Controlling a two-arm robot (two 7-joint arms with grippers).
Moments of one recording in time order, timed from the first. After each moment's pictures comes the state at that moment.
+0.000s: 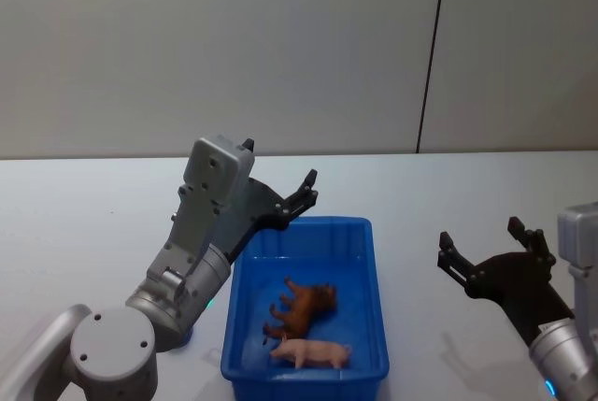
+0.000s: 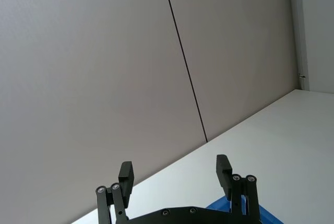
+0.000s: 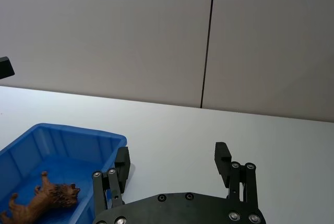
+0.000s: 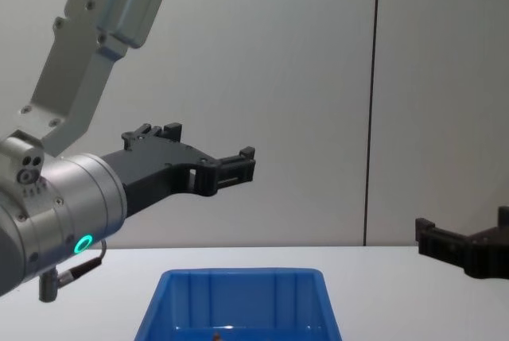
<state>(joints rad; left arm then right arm) -0.24 0.38 0.45 -1.63 -0.20 0.01 -0.01 -0.09 0.23 -0.27 -1.79 0.17 0.10 -0.05</state>
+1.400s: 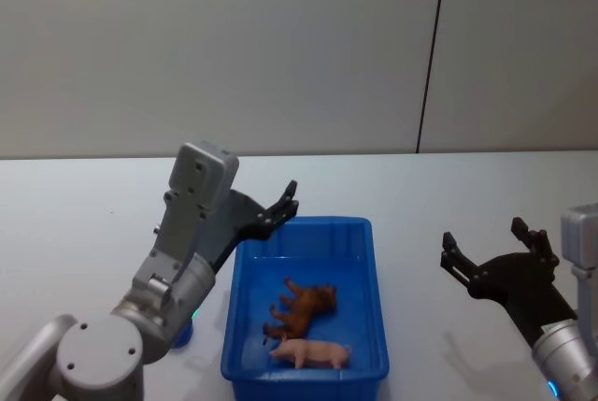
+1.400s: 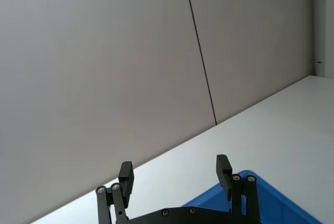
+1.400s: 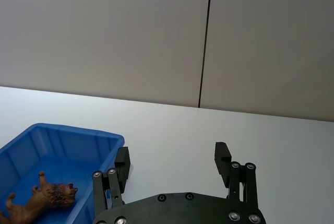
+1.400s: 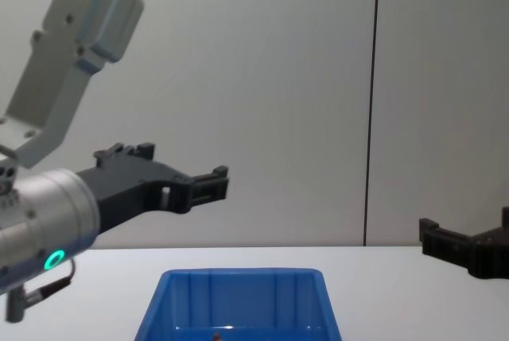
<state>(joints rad) -0.20 0.41 0.44 -1.66 -0.23 0.08 0.04 -0.10 0.23 -0.27 -1.79 0.17 0.10 -0.06</state>
